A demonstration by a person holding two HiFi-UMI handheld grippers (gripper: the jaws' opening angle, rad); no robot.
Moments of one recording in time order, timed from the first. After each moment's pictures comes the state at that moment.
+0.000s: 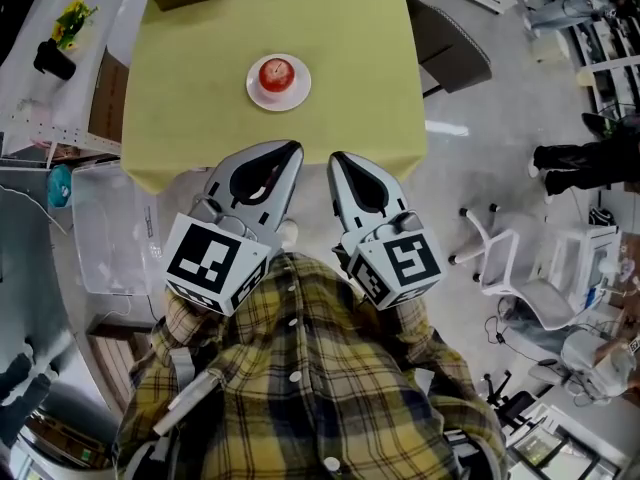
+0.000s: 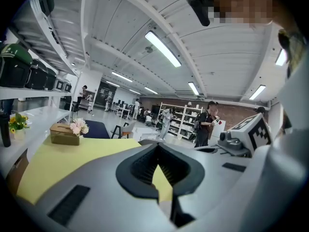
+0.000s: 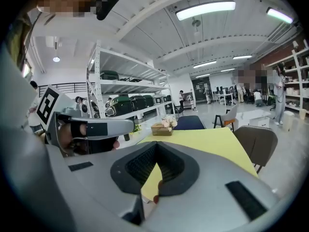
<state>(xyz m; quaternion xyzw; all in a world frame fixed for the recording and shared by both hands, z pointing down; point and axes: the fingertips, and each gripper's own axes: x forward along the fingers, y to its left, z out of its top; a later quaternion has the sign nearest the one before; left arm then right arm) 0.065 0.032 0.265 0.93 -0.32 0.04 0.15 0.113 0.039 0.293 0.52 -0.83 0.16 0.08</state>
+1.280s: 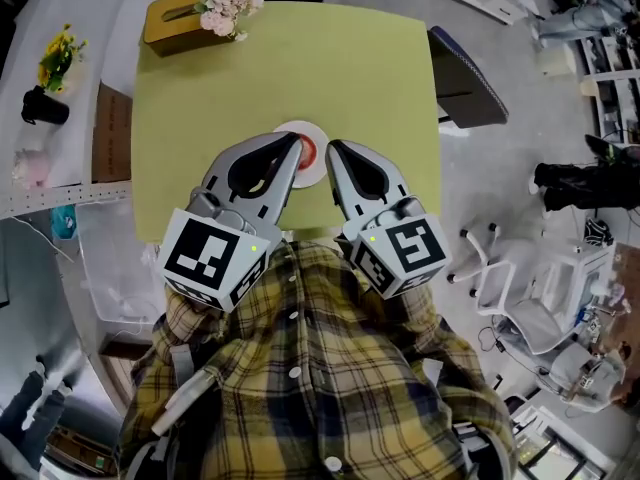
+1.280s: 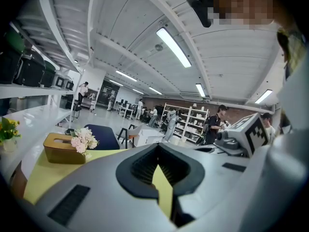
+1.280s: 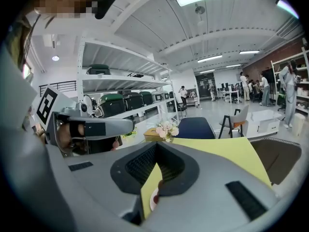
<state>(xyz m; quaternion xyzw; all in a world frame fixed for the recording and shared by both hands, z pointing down) 0.032 -0.179 0.266 0.93 -0.33 0.04 0.17 0.078 -0.175 0.296 0.50 -0.85 0.16 0.11</state>
